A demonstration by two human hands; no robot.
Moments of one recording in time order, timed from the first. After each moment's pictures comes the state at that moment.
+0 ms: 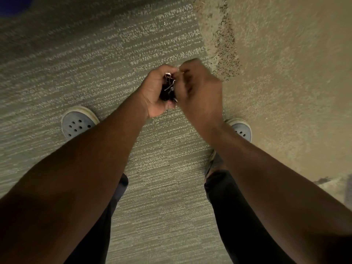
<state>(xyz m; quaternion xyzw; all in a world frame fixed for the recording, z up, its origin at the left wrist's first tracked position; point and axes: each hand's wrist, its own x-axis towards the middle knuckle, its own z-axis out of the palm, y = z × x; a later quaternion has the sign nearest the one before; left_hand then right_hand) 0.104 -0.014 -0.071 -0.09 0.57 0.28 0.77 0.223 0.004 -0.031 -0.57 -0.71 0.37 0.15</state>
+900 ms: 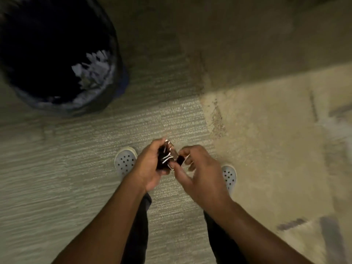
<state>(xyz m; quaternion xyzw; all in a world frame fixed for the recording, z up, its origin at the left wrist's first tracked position) 0.041 -0.054 0.174 -0.09 0.60 0.38 0.70 0.184 -0.015 0.225 -0.51 -0.73 0.46 0.05</state>
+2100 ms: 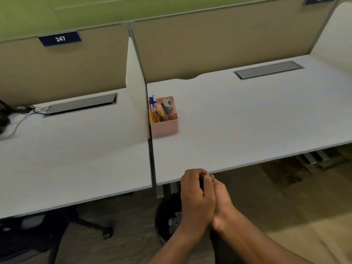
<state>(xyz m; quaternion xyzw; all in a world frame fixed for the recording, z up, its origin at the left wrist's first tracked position) -0.163 0.050 0.740 0.42 0.75 0.49 0.16 -0.114 0.082 0.764 -0.37 -0.07 0.87 0.31</state>
